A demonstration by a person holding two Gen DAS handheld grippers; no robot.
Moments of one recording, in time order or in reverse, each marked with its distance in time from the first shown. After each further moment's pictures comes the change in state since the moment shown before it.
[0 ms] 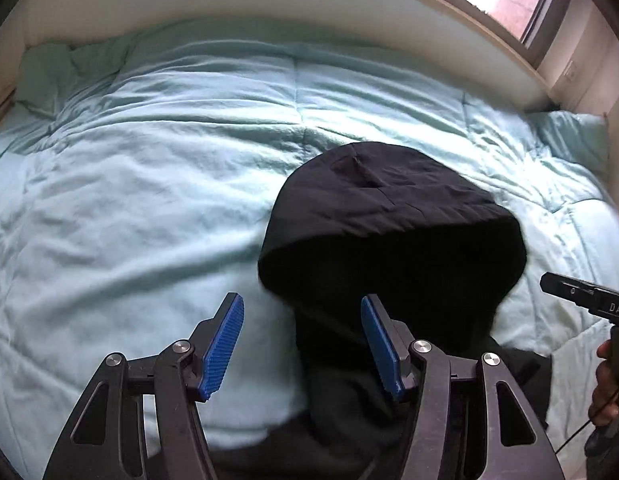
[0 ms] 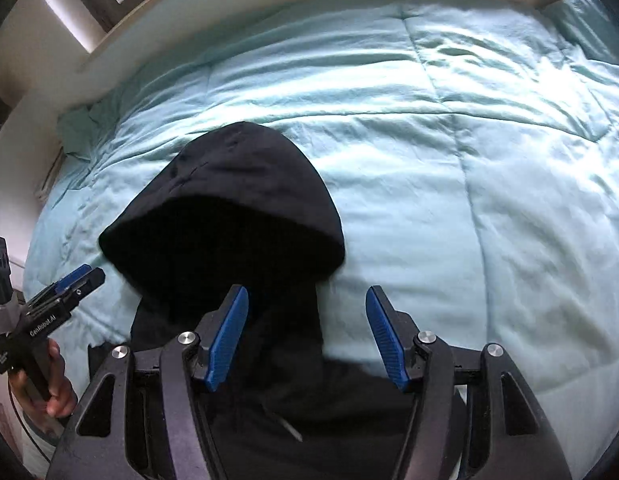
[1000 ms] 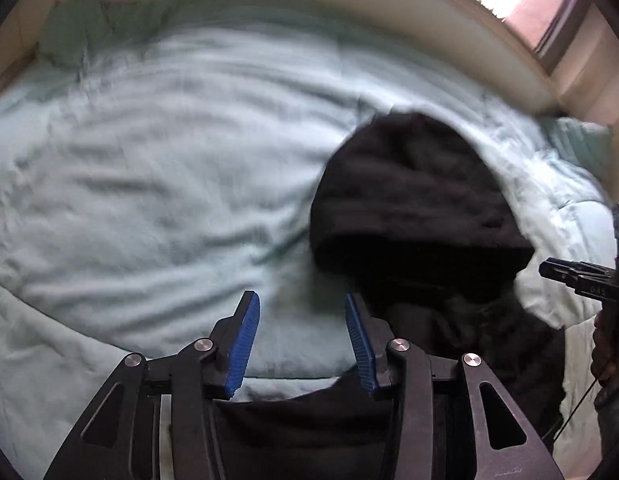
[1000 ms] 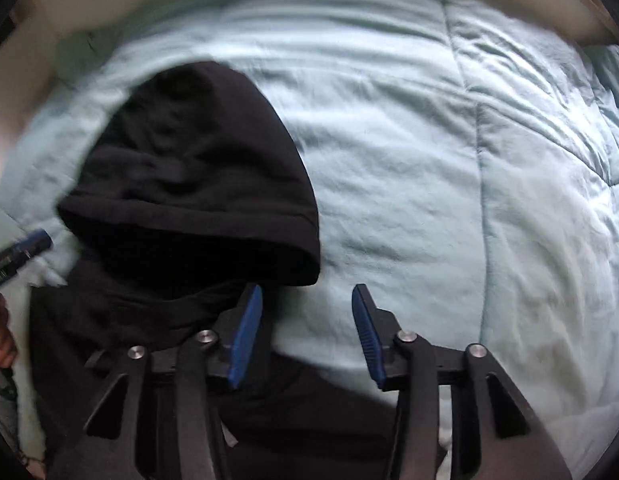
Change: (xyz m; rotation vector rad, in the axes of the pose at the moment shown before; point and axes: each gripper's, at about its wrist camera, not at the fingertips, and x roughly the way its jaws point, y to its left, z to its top) left arm -0.025 0.054 -0.051 -0.049 -0.033 -0.012; right arm 0.035 -0.021 -0.026 -0.190 0.057 -0.064
